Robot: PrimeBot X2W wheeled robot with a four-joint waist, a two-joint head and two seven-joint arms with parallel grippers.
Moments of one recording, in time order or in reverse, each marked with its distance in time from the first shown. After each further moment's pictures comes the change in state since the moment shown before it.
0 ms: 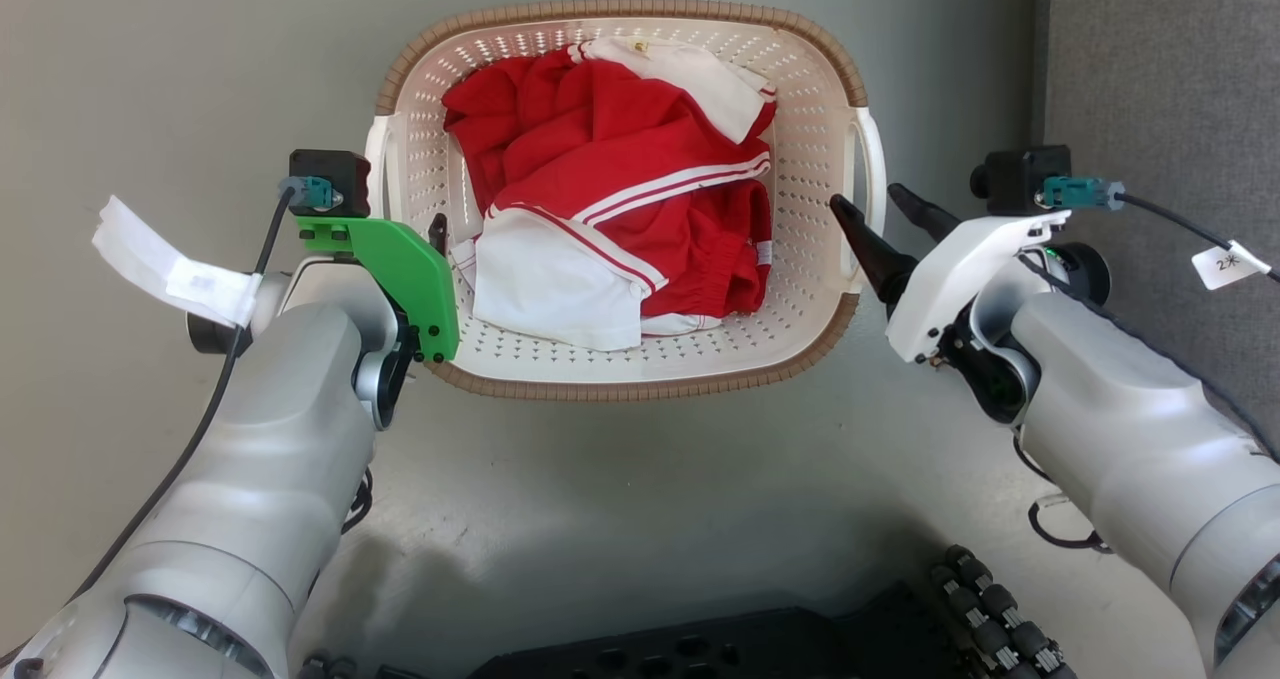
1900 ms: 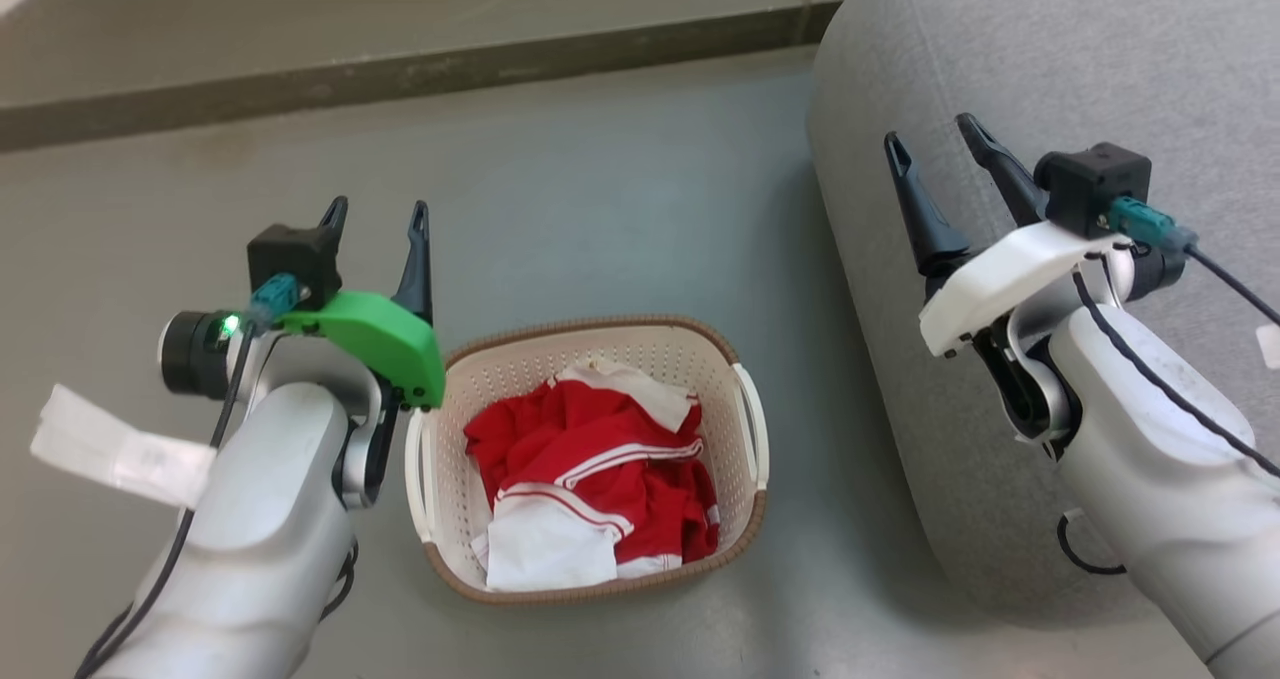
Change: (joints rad) left arm 0.259 0.113 0.199 -0.440 0.227 0.095 -0.214; right arm 0.214 -0.066 -0.409 -0.423 -0.478 -0.194 -0.032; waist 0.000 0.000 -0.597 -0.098
